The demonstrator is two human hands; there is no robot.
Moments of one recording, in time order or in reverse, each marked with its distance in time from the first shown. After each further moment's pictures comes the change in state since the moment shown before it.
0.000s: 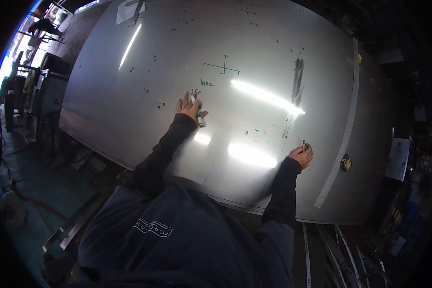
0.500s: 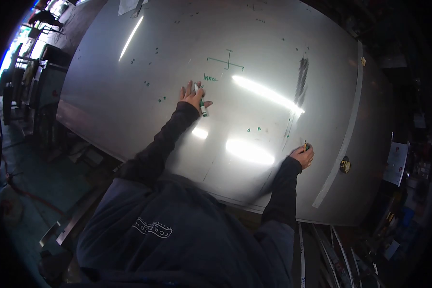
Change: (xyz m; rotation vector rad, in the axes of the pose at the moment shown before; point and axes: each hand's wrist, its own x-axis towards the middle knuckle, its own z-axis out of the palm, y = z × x) left_hand 0.017 -0.001 -0.006 0.002 0.005 0.000; right_hand 0.000 -0.002 -0.001 0.018 -0.002 -0.011
